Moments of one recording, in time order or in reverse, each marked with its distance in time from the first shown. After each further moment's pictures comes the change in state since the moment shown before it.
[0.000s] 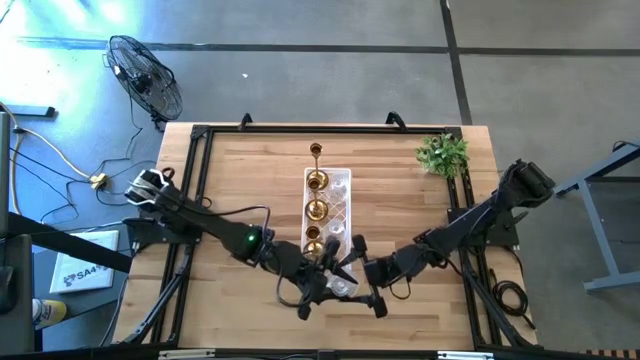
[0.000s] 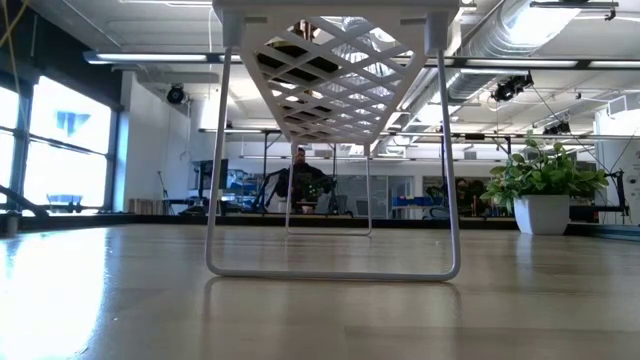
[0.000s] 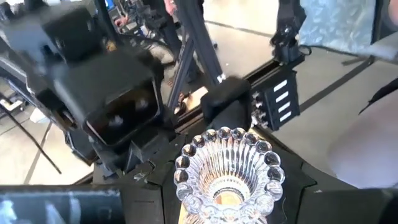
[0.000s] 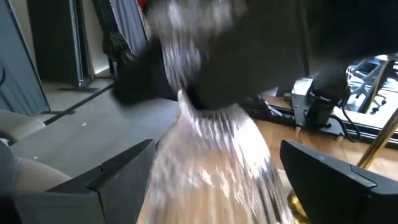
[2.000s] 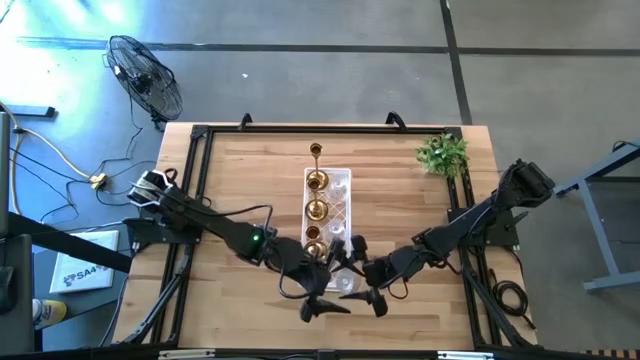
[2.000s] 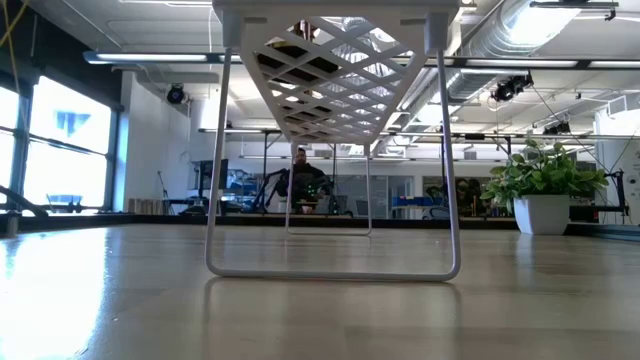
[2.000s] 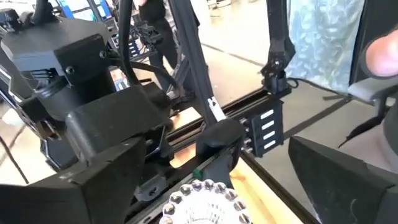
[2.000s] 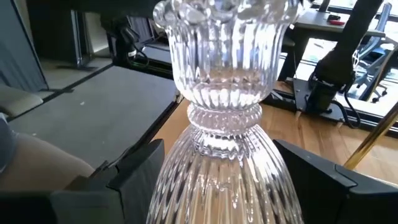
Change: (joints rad) left arm 0.017 0.021 -0.001 0.110 0.078 -0.114; right arm -0.011 0.001 0.000 -0.083 -0.013 -0.020
